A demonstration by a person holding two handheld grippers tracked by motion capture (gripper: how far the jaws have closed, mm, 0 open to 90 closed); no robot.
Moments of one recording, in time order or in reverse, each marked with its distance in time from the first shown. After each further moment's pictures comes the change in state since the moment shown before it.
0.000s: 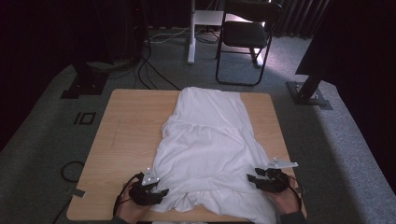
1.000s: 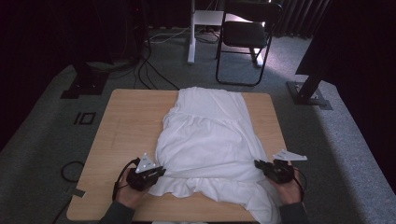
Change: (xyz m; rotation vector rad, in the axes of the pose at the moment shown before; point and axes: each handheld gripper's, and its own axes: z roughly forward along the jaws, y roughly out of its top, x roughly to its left) left arm 0.022 0.032 -0.031 -0.181 -0.090 0.012; right arm -0.017 0.015 -0.031 -0.157 -0.007 0.022
